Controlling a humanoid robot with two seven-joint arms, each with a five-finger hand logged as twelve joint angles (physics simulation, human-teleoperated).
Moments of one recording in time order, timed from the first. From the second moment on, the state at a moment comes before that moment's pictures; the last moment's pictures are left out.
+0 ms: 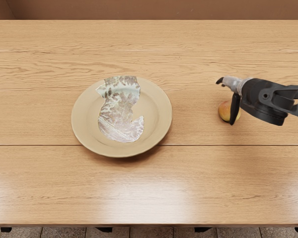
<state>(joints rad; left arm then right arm) -0.02 0.00 -0.06 -0.06 0.14 -0.24 0.07 1.38 -0.53 -0.25 1.29 -0.76 -0.17 -0.61</state>
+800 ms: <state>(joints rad) -0.02 0.00 -0.06 -0.06 0.14 -0.24 0.07 1.39 -0.63 -0.30 1.47 -0.76 -0.27 -0.61</state>
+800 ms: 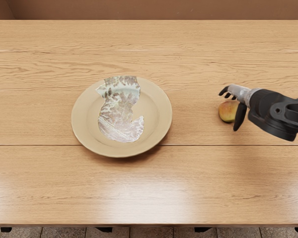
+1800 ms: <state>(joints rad) -0.02 0.00 -0.06 -0.06 0.14 -0.24 0.07 1.36 -0.53 -0.42 1.42 -0.81 -0.50 -0.61</state>
